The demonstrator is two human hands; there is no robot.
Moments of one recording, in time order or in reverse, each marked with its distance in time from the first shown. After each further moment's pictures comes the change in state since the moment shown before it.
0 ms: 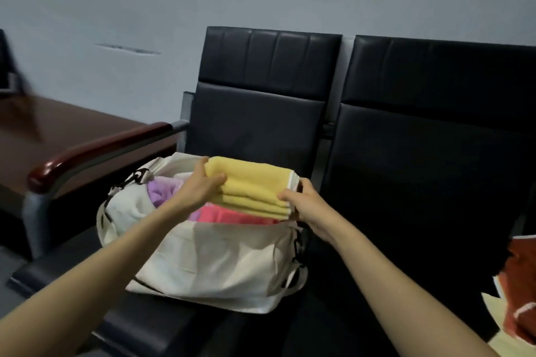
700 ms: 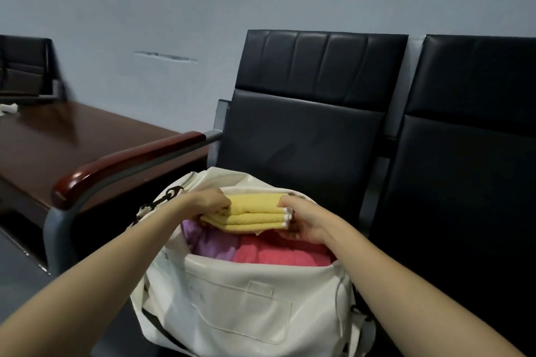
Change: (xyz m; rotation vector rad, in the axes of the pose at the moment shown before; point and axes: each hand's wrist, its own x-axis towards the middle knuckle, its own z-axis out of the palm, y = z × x) left_hand 0.107 -0.057 -0.066 0.461 -0.284 -0.331; right_hand 0.118 -0.013 0.093 0.172 -0.206 0.302
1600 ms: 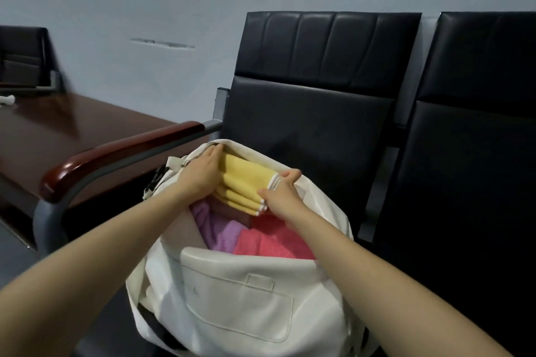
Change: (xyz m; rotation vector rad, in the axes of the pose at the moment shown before) left_hand 0.038 0.001 -0.014 0.439 0.525 0.361; right_hand 0.043 0.004 0.037 -0.368 0.317 -0.331
